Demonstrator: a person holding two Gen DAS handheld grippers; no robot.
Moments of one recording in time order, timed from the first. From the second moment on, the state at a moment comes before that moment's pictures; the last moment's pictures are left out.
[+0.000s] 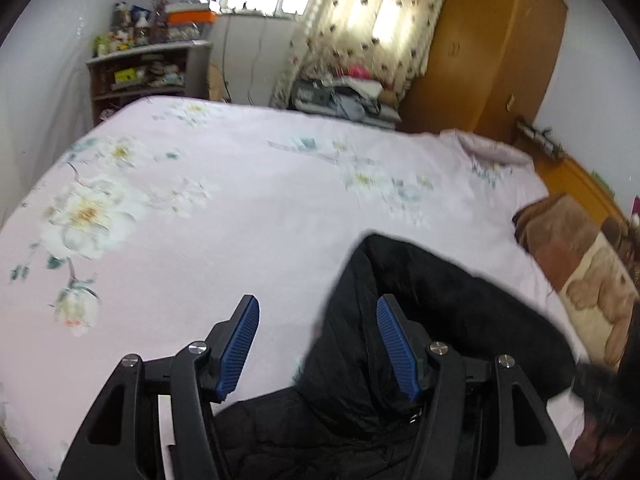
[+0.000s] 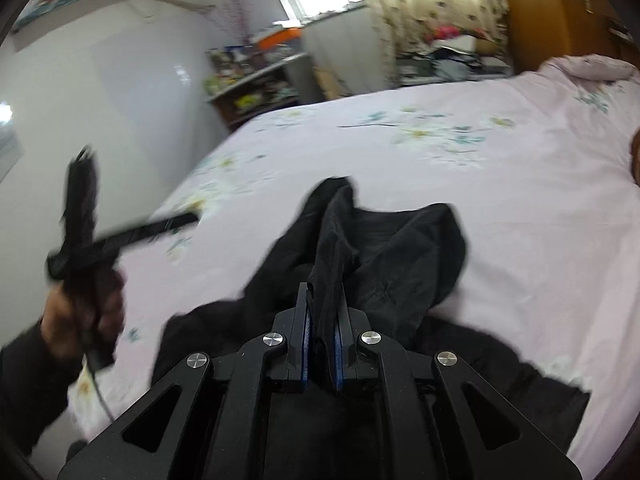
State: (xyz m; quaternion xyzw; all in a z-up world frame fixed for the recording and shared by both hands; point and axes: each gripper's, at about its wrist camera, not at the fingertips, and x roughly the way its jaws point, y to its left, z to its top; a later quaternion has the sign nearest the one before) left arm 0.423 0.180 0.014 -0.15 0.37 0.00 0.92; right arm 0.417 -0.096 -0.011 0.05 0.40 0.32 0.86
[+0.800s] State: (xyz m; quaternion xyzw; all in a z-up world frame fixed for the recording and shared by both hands) left arm 0.477 0.058 0.012 -0.08 0.49 -0.17 0.85; right arm 0.281 -0.128 -0.135 0.07 0.49 0.34 0.80
